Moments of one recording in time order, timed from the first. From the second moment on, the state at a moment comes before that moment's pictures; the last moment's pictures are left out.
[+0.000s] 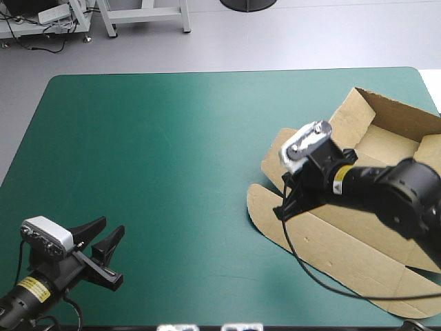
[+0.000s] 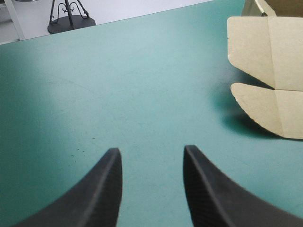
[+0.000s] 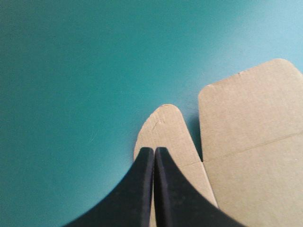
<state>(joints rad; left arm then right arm) -0.43 0.35 -0.55 -0.13 0.60 0.06 0.68 1.08 -1.23 0.03 0.92 -0.06</state>
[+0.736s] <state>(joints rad) -0.43 0.32 -0.41 -0.38 0.52 0.31 0.71 0.61 -0.38 0.03 0.39 -0.05</state>
